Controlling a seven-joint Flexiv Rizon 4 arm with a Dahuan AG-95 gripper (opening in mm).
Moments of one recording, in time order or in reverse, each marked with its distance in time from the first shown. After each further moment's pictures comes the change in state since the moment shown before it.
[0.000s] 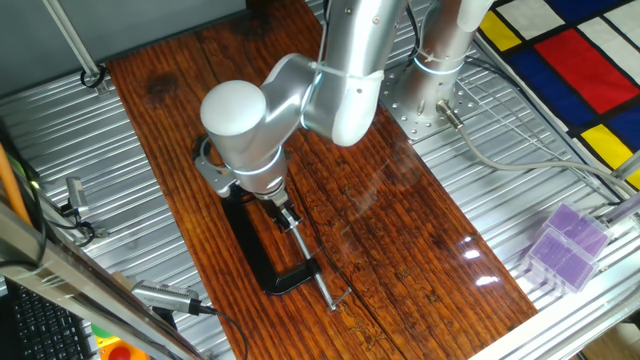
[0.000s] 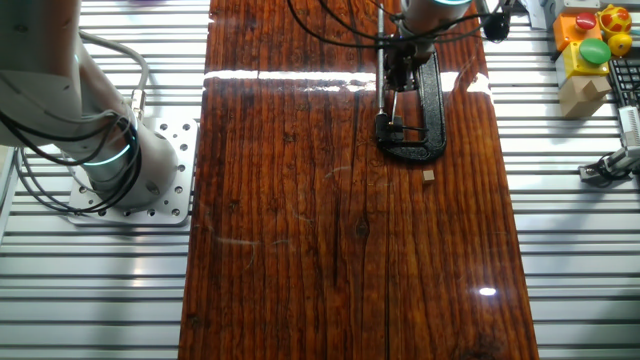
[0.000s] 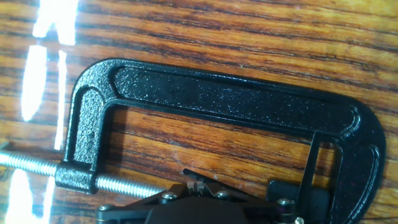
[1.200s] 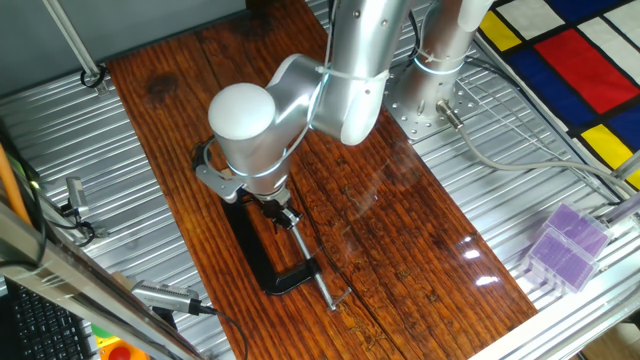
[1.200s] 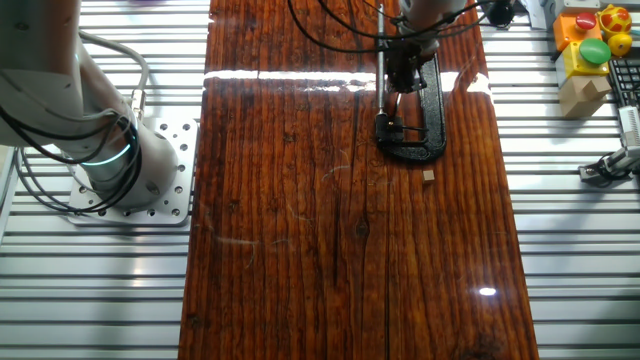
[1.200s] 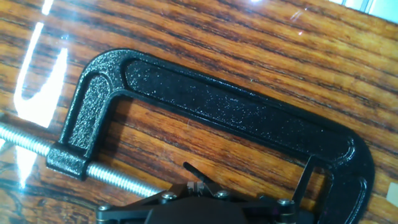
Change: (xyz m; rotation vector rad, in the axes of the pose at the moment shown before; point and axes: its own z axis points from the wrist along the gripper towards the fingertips) arm -0.007 -0.011 0.000 0.046 -0.027 -0.162
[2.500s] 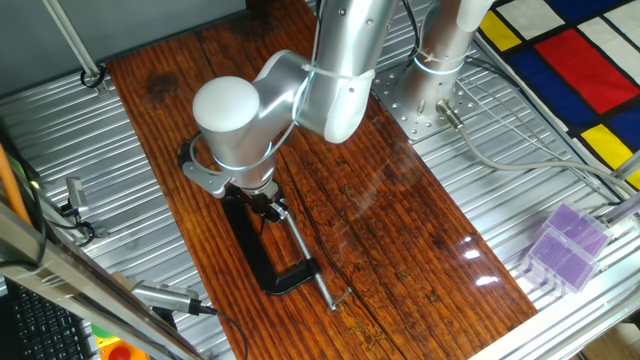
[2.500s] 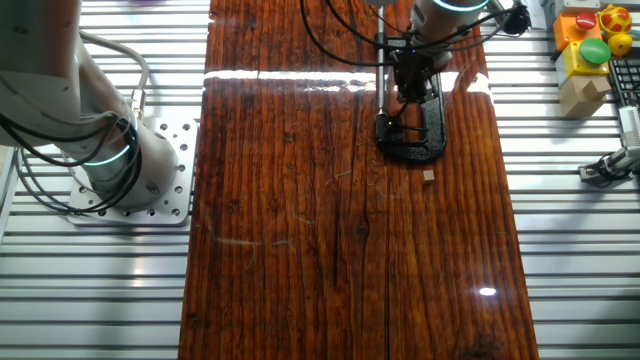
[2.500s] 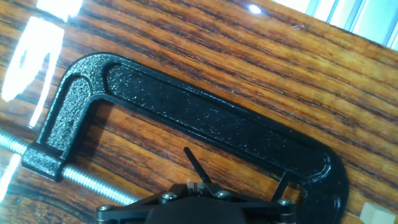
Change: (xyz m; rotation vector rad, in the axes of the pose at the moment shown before) arm -0.007 -0.026 -0.002 -0.001 -0.005 -0.060
